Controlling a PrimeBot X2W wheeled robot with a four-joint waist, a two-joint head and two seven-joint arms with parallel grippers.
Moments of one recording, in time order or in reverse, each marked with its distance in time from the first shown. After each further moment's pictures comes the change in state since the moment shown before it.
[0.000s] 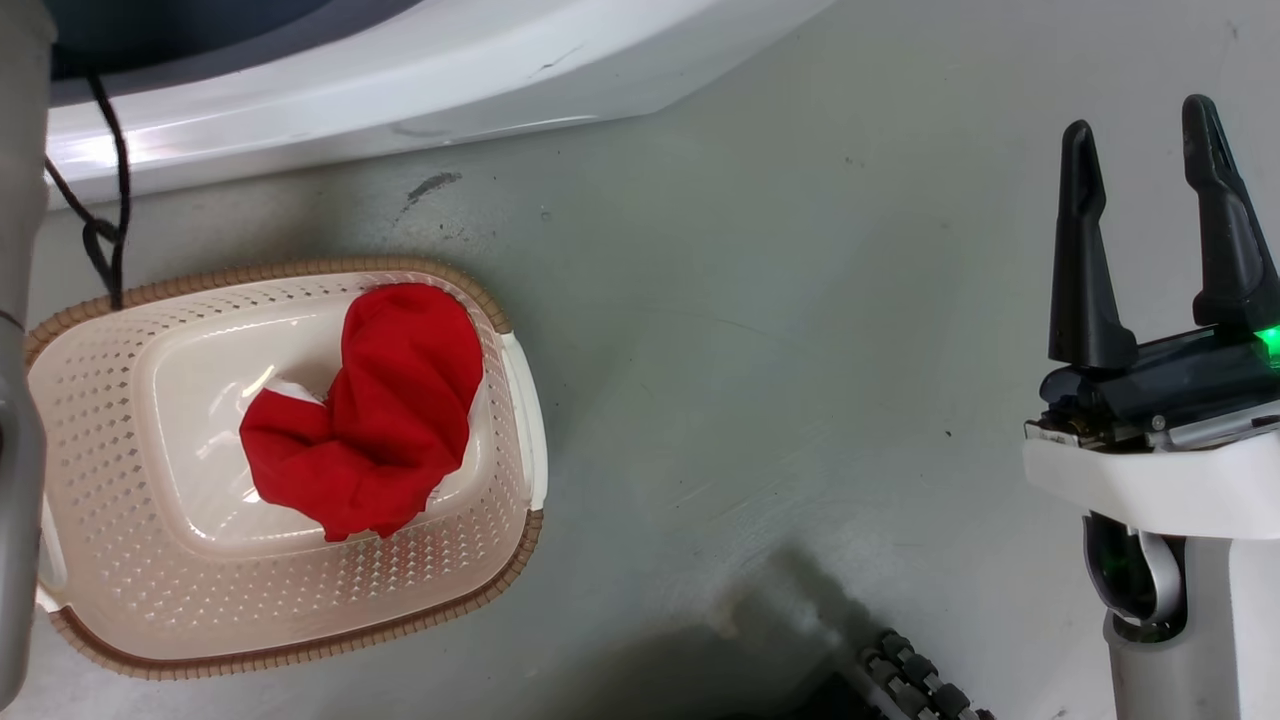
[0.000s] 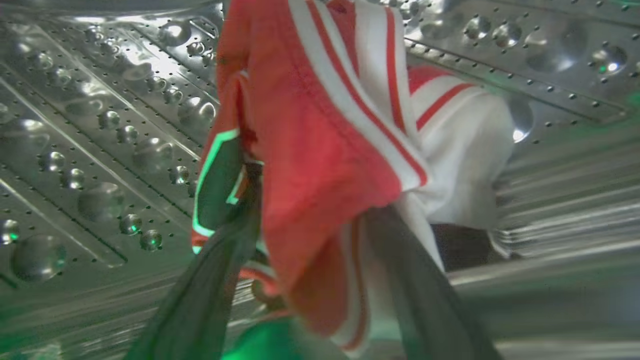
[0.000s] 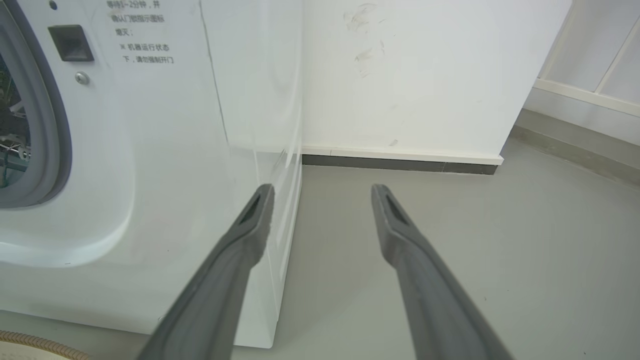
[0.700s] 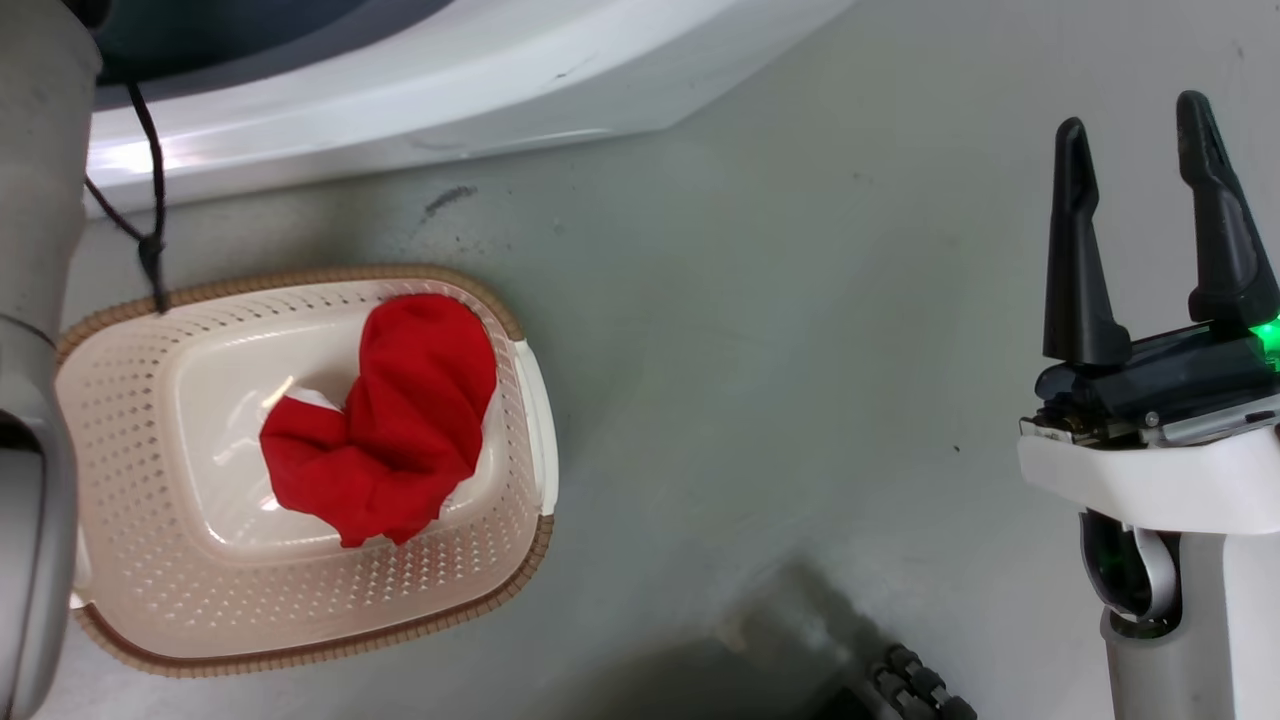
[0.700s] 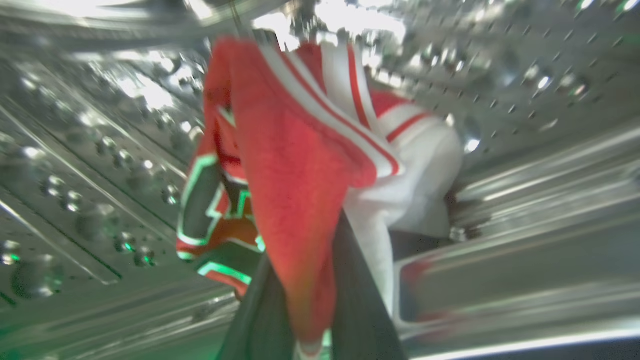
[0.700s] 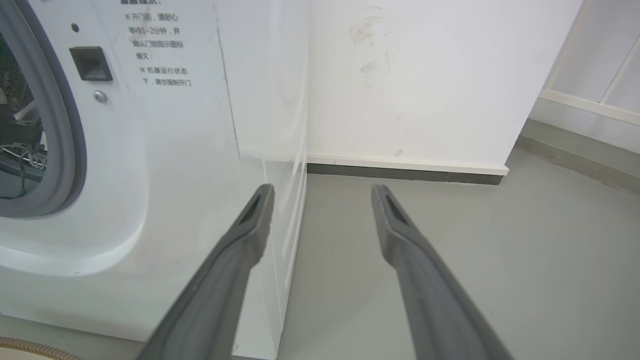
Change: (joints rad) left arm 0.011 -0.004 -0.090 0.016 -0.084 0.000 -0.095; right arm -0.007 0.000 0.003 0.006 -0.011 0.000 0.000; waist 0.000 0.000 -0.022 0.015
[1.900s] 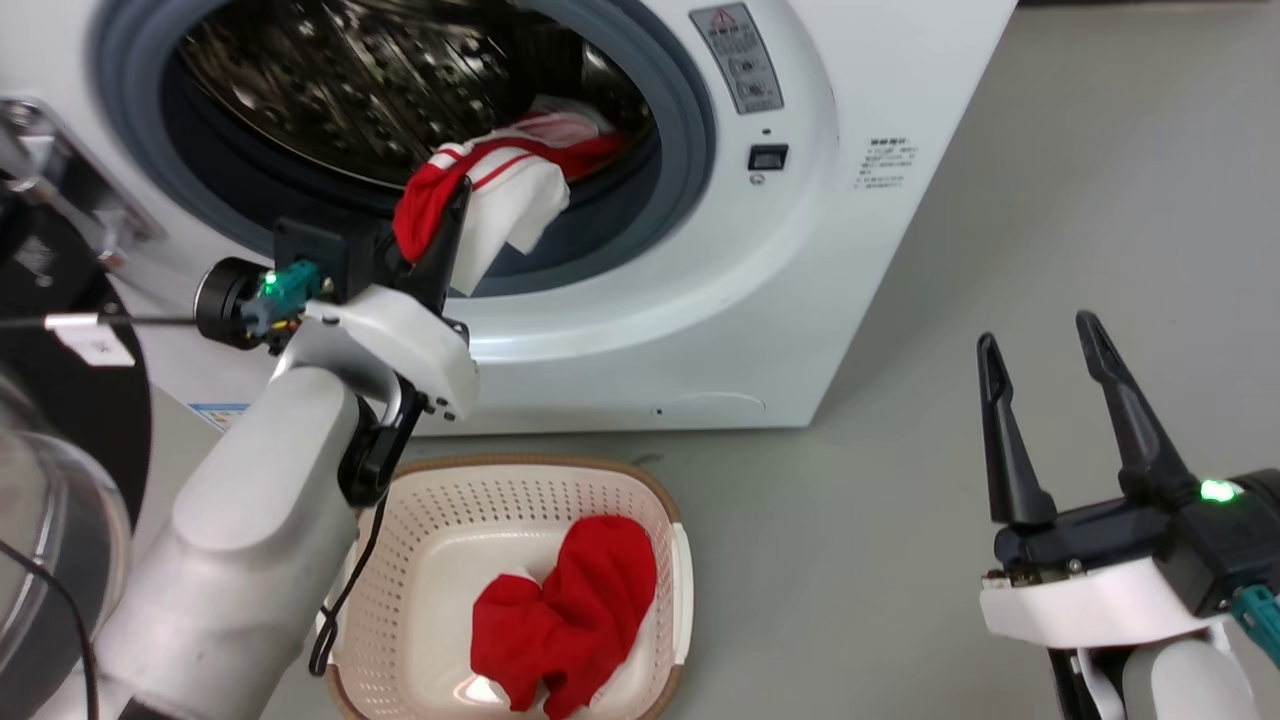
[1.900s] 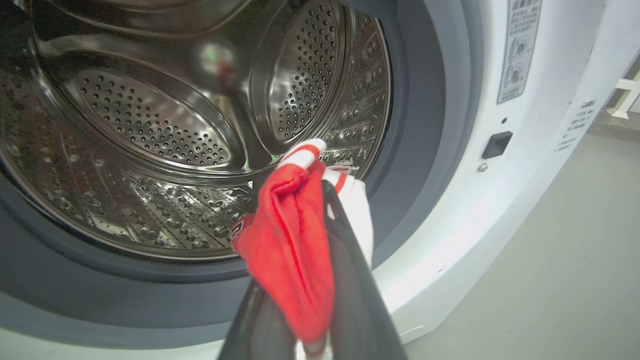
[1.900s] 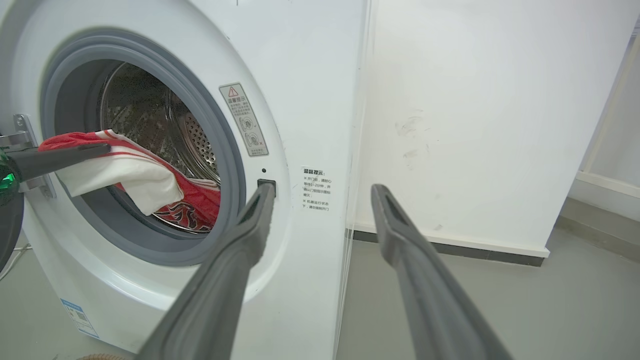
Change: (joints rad) left arm 0.757 -0.003 -0.105 -0.510 -0.130 0.081 -0.495; right arm 0.242 0.001 0.003 0.074 -0.113 0.000 0.000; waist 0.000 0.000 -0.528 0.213
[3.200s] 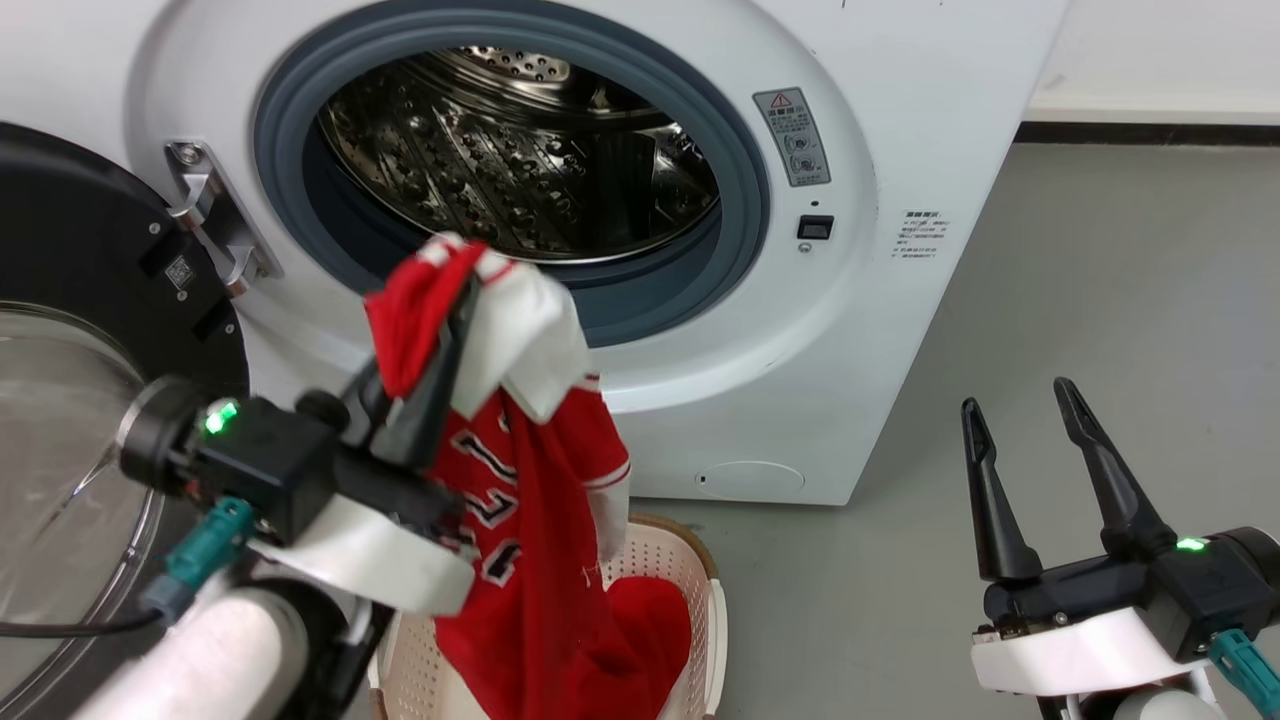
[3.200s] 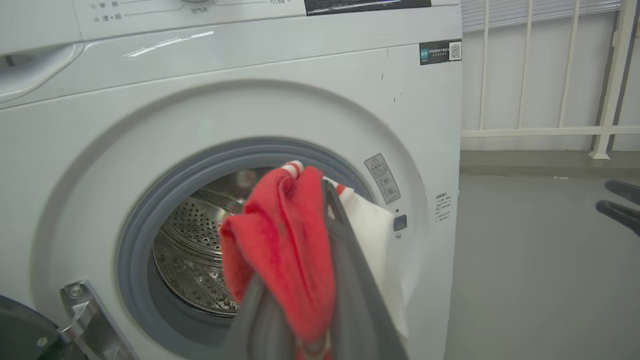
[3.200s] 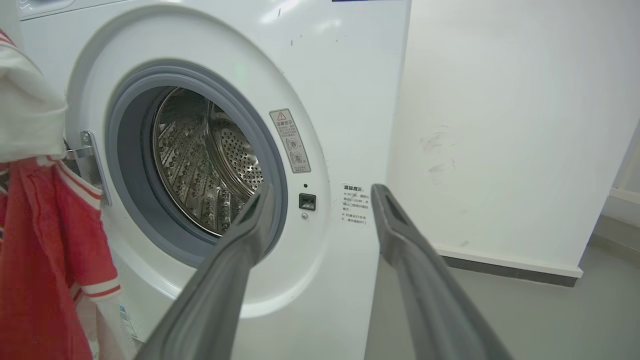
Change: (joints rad) left arm 0.411 0.311 0.033 -1.001 0.062 0.323 0.197; right arm 0.092 0.000 0.013 0.010 0.010 0.000 0.000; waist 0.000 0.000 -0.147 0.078
